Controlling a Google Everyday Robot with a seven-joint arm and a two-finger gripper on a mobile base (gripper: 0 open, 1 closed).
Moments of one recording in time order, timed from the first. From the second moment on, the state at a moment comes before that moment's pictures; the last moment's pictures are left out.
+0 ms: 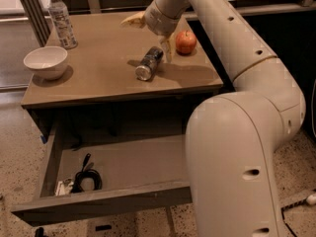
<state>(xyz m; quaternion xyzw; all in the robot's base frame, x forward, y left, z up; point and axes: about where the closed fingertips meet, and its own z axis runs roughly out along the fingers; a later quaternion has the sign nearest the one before) 0.765 0.020 0.880 -0.94 0.18 -0.08 0.26</state>
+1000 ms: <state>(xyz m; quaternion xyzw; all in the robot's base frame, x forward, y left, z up) 0.779 0.017 0.849 -0.95 0.22 -0.06 0.23</state>
